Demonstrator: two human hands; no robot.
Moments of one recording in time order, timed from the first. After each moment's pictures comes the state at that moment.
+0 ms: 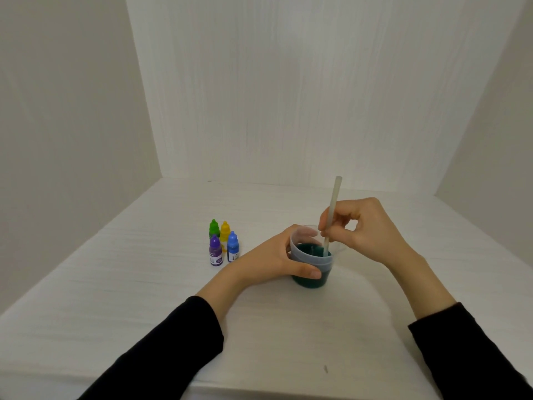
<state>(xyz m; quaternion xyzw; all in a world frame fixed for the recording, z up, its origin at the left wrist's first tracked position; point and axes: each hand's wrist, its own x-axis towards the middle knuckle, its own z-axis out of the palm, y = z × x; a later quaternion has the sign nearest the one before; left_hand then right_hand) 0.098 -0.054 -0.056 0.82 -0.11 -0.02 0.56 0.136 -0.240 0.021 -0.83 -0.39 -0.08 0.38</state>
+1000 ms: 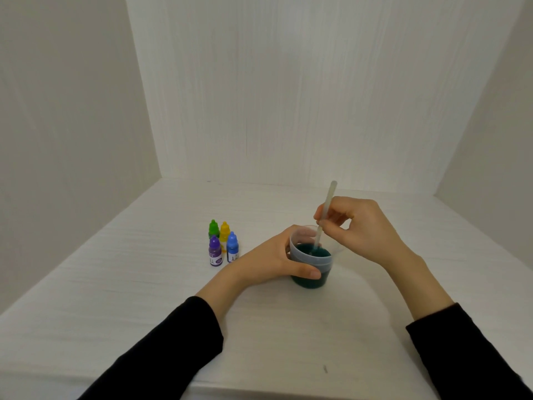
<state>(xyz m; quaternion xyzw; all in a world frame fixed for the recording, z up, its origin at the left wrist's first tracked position) 0.098 -0.055 -0.055 0.82 -0.12 -0.02 0.56 0.146 -0.237 0.014 -0.85 -0.39 -0.13 0.33</state>
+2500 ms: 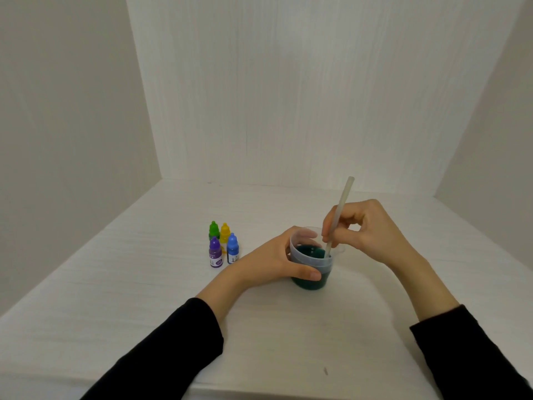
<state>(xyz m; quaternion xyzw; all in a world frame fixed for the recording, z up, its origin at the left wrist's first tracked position) 0.098 -0.055 -0.056 0.82 -0.12 -0.02 0.56 0.137 -0.245 0.024 -0.81 -0.41 -0.04 0.42</state>
